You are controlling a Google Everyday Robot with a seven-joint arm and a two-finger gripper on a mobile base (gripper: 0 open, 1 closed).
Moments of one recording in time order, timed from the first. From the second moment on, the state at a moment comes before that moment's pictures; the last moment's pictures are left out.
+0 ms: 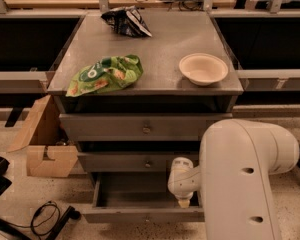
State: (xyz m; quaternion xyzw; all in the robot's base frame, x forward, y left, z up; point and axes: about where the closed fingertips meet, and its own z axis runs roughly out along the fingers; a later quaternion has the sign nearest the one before) arm 0.546 -0.164 0.281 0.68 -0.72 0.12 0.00
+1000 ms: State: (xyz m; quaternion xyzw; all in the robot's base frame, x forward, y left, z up) arm 0.567 -0.218 0.187 0.65 -0.75 0.08 -0.10
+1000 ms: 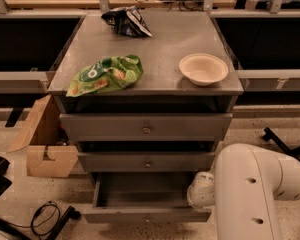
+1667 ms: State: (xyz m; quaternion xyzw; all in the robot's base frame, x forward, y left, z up) arm 0.565 -0.215 0.177 0.66 -0.75 0.08 -0.08
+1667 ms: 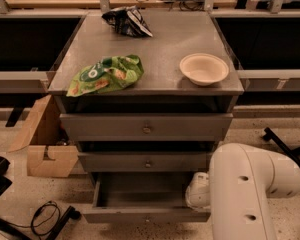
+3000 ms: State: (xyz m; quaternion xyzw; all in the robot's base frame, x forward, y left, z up) arm 0.550 -0.210 0.151 0.66 -0.75 0.06 -0.06
